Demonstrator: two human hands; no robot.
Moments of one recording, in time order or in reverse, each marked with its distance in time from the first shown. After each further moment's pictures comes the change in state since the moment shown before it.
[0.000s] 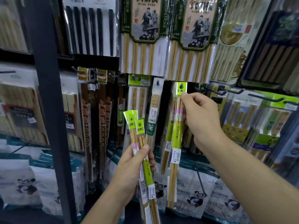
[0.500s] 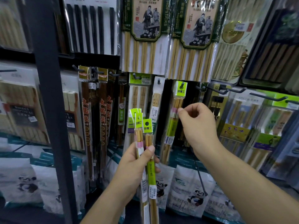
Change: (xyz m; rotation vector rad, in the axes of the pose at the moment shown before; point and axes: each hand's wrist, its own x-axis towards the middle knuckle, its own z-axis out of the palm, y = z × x) left_hand -0.004 0.005 0.003 0.089 -0.034 0.025; right_hand -0.014 0.024 -0.003 -0.202 0.059 0.000
